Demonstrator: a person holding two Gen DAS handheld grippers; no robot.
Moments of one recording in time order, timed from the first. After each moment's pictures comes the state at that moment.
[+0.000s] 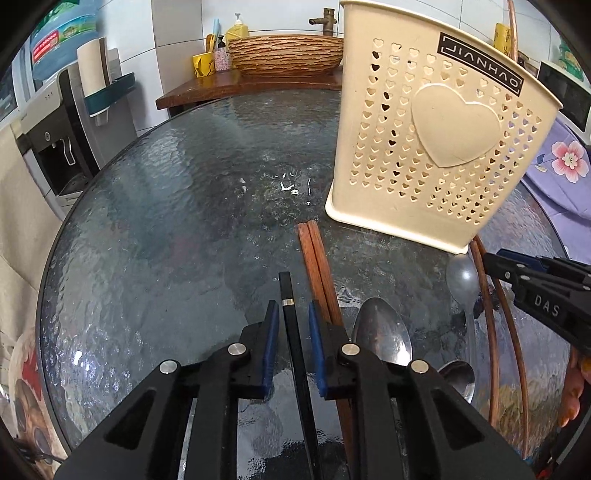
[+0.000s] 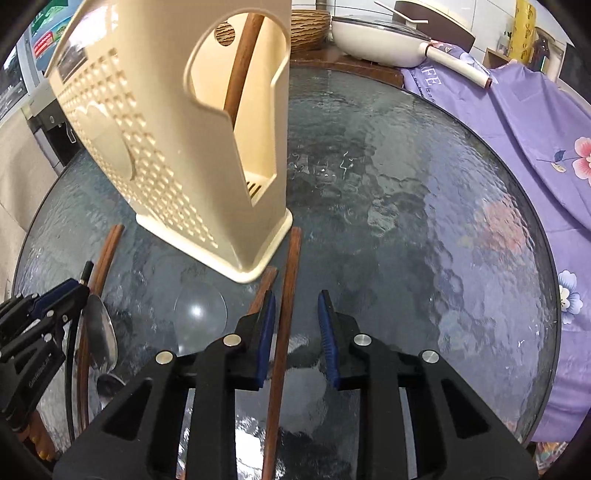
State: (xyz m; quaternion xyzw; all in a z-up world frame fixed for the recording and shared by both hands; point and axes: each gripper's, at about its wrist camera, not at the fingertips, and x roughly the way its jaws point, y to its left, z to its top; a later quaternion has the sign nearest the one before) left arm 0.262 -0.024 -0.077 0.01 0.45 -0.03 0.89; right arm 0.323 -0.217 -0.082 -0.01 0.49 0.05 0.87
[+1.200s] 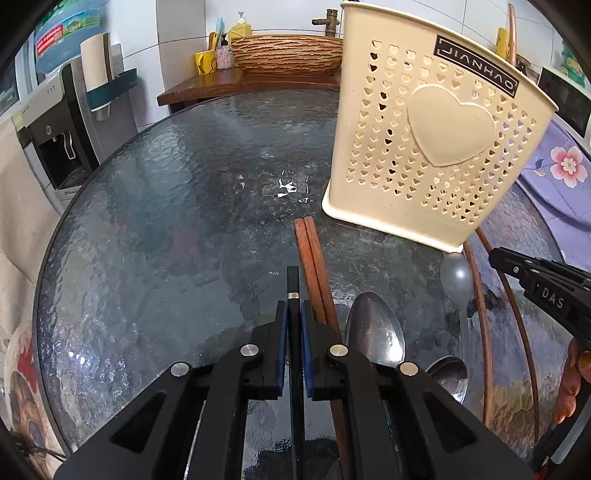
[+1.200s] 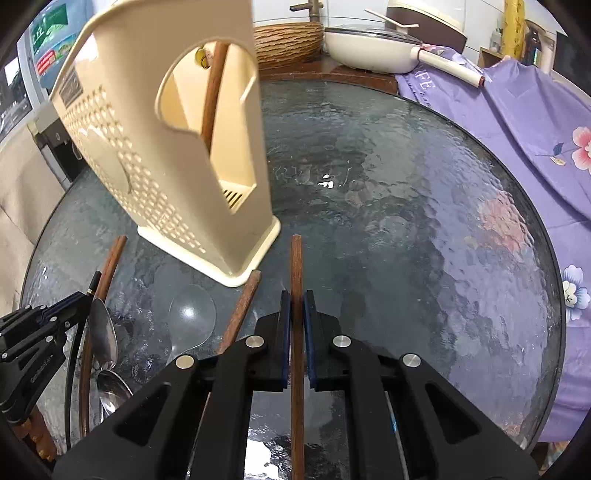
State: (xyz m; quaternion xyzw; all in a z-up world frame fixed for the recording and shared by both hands) left arm 0.252 -0.027 -0.076 -0.01 0.45 -0.03 0.89; right arm 0.312 -0.230 -0.078 0.02 0.46 0.05 0.89
